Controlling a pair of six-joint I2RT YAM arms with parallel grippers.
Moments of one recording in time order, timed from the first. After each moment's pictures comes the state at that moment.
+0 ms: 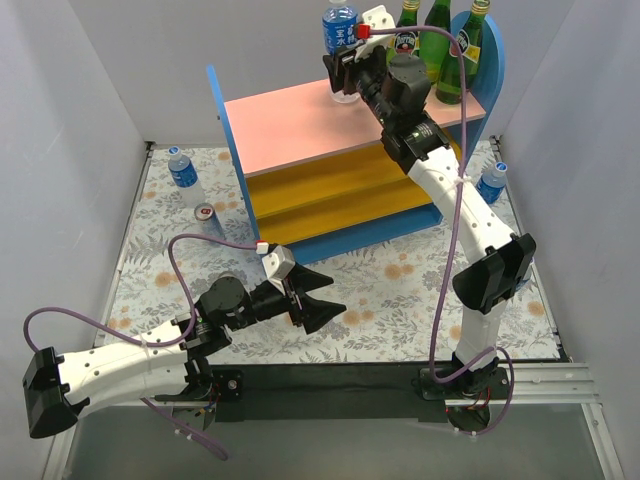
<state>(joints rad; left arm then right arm) -1.10 0.78 0.48 0.37 0.13 -0.37 0.58 1.89 2.14 -0.01 0.01 -0.10</state>
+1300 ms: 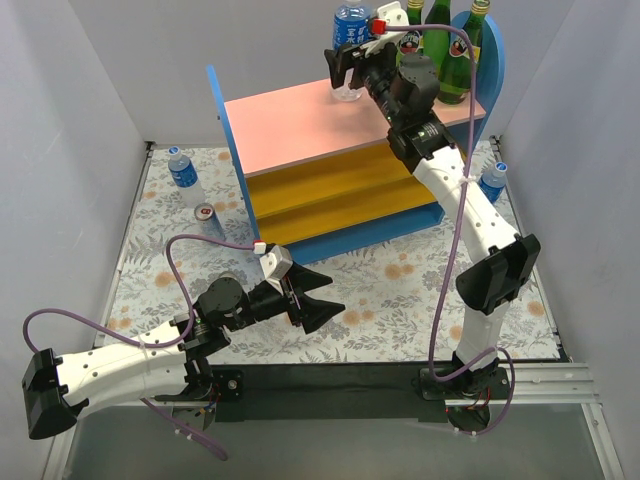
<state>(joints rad) -1.10 0.76 0.48 0.38 0.12 -0.38 0.54 1.88 2.11 0.07 0.00 -0.04</state>
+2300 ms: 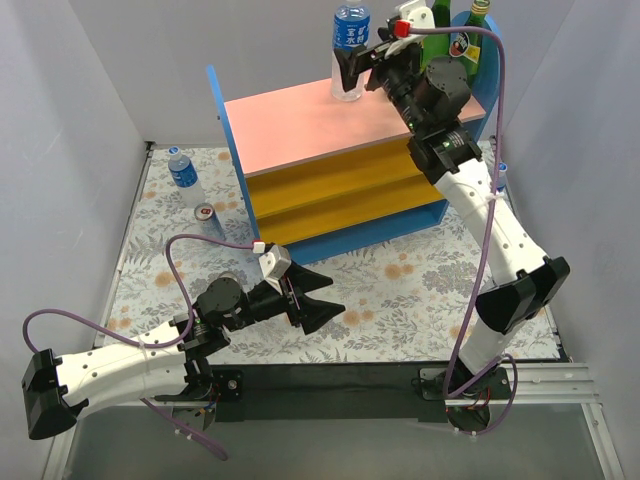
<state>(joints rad) -1.10 0.76 0.48 0.38 0.13 -0.40 0.55 1.71 2.01 0.06 -0.02 -0.08</state>
